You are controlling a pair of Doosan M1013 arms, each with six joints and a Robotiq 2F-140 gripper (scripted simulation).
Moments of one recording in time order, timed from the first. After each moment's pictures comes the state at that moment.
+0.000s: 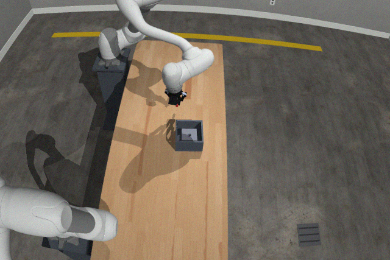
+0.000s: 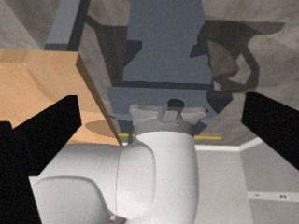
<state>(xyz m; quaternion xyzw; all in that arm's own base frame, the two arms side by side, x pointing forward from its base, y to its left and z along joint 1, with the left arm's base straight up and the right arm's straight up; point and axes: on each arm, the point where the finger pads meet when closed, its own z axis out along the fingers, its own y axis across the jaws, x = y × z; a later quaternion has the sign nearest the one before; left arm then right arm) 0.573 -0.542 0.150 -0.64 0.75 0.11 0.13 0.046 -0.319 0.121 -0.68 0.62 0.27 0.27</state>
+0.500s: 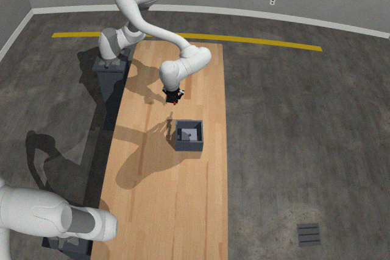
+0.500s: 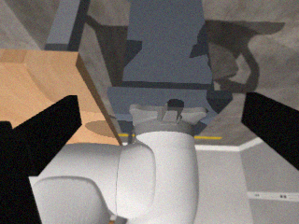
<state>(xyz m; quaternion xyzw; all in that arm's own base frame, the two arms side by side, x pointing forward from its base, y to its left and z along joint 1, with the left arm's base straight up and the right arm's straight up) 0.557 -0.528 0.151 -0.64 0.75 0.11 0.13 0.046 -0.319 0.121 -0.68 0.62 0.27 0.27</state>
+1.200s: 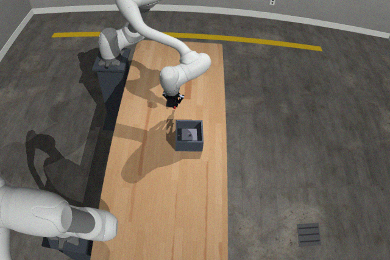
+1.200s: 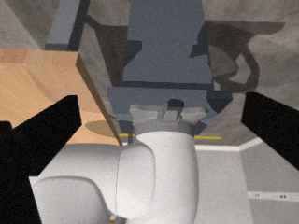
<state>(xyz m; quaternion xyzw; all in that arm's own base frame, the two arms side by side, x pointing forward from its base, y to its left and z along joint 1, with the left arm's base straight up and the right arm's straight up) 0.557 -0.528 0.112 -0.64 0.75 0.11 0.13 0.046 -0.319 0.121 -0.68 0.62 0.27 0.27</state>
